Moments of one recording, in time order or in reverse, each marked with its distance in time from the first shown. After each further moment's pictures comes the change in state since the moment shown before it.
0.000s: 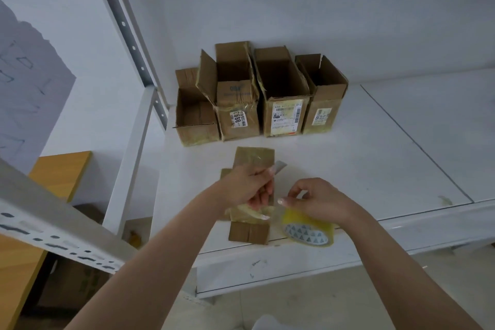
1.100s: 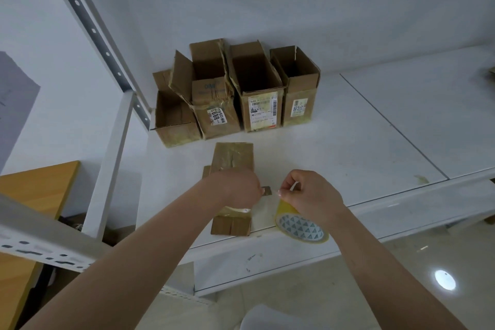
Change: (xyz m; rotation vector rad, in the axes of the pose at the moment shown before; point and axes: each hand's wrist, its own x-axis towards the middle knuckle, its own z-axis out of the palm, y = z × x) left_hand 0.009 0.034 0.025 0.935 -0.242 -0.106; right_hand -0.022 0.019 0.006 0.041 0.273 0.025
